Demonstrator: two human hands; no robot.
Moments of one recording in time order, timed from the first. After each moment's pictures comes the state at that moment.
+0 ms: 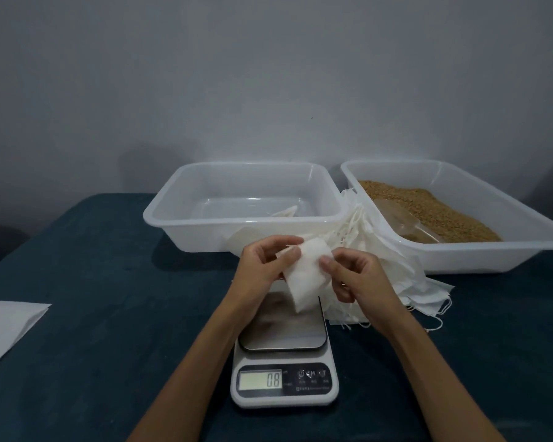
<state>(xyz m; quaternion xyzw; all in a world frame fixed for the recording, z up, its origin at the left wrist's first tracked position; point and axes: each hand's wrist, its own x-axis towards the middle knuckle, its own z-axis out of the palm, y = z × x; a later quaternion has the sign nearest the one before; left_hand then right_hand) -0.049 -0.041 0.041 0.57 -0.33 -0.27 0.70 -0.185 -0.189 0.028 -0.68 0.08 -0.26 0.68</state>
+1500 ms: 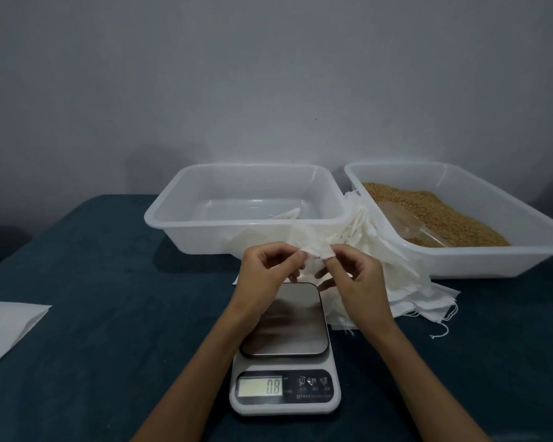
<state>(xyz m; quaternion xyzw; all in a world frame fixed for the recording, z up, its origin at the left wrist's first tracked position) -0.054 -0.045 0.039 0.57 -0.38 -0.19 0.70 -0.174 -0.167 0.029 -0.70 0.11 -0.40 0.58</state>
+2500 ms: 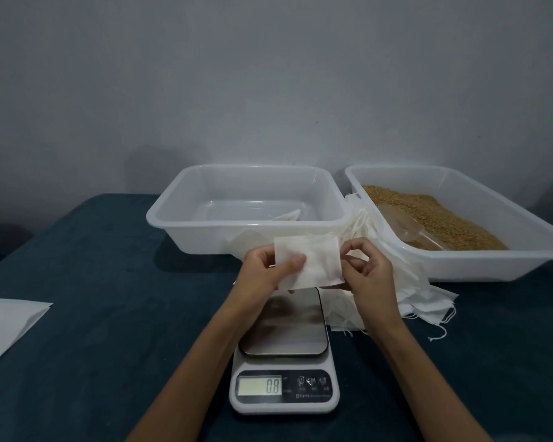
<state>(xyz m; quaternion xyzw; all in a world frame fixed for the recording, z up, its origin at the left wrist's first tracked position) -0.049 -0.041 0.038 0.57 -0.32 -0.29 0.70 -0.179 -0.177 0.031 -0.63 0.15 -0.39 0.65</state>
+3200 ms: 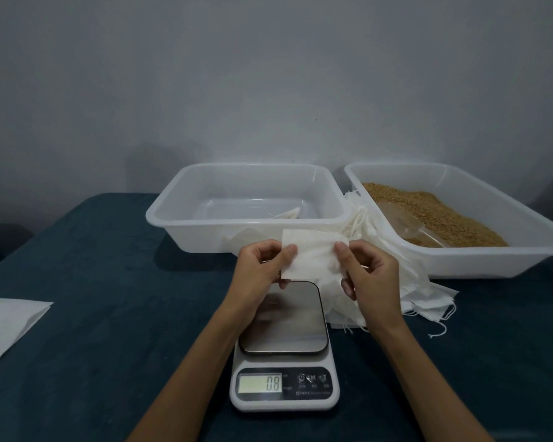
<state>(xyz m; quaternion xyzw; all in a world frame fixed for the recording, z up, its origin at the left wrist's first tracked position) -0.042 -0.045 0.032 0.58 -0.31 -0.24 0.71 -0.182 -0.175 0.034 -0.65 0.15 -0.44 0.61</state>
